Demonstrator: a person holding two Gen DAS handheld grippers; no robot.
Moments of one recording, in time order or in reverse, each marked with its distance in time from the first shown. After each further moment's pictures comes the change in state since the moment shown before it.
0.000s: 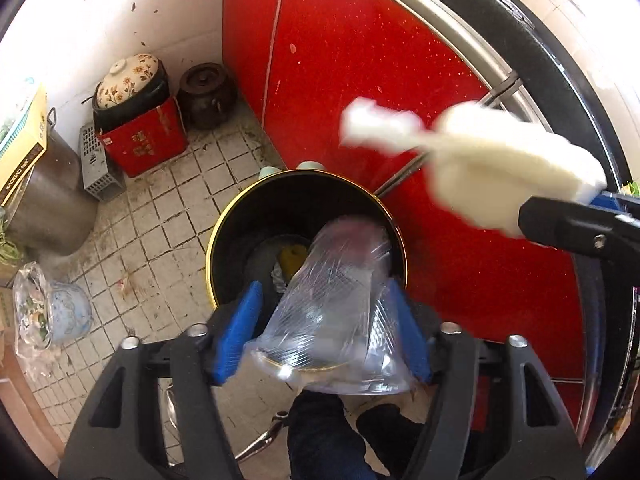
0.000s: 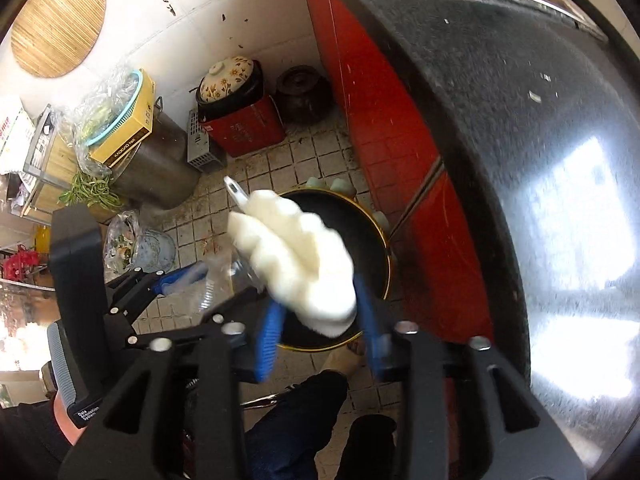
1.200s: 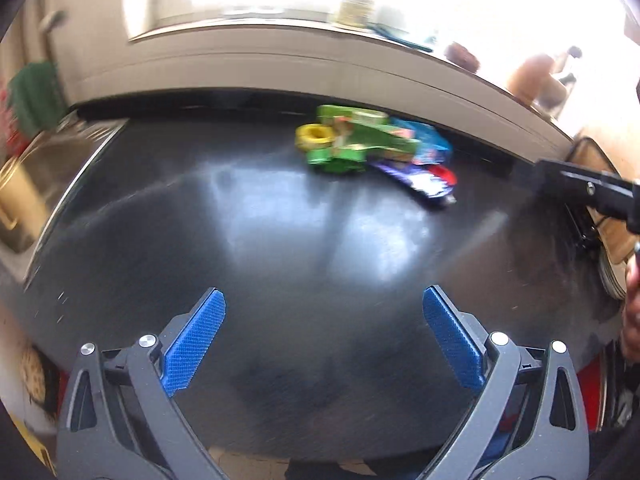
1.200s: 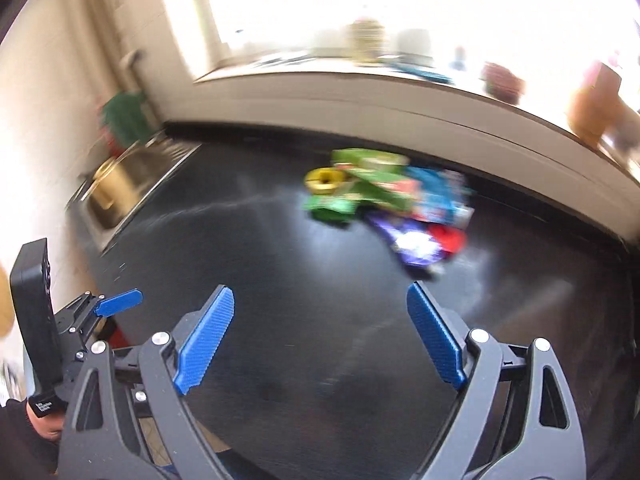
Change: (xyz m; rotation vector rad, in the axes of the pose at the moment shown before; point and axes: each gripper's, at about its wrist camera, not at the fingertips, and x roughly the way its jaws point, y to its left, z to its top) left arm -0.140 -0.432 -0.044 0.873 -0.154 -0.338; right arm -0.344 -0.297 -0.341 0.819 -0.552 -0.397
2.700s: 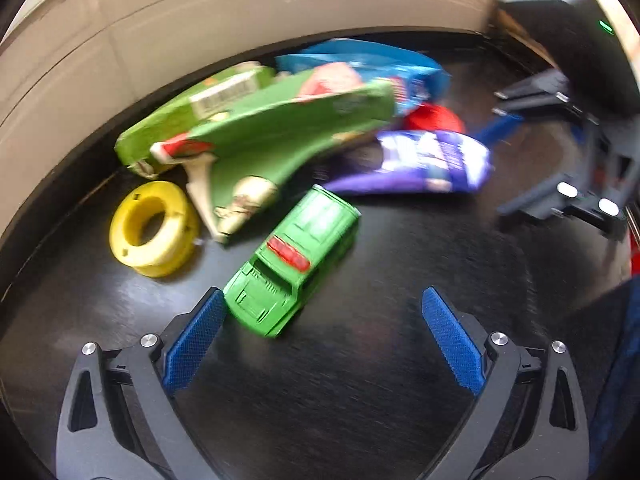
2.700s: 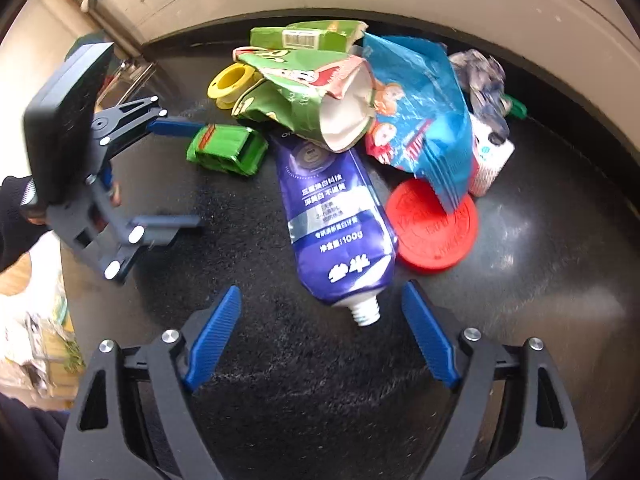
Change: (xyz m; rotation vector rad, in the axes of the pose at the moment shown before) left arm 0.233 -0.026 0.115 0.663 0.191 -0.311; right arm 0.211 -0.105 0.029 -0.167 0.382 0.187
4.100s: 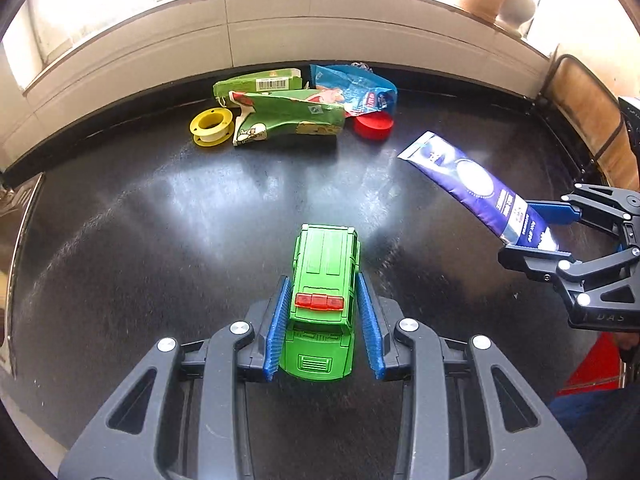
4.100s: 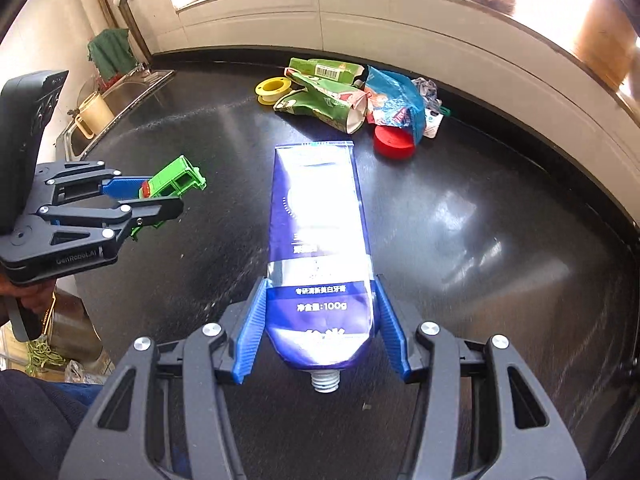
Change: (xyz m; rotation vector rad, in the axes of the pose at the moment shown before) left arm -0.105 -0.136 -0.040 -0.449 -0.036 0.227; right arm -0.097 0.080 -0.126 0.019 -0.183 -0.174
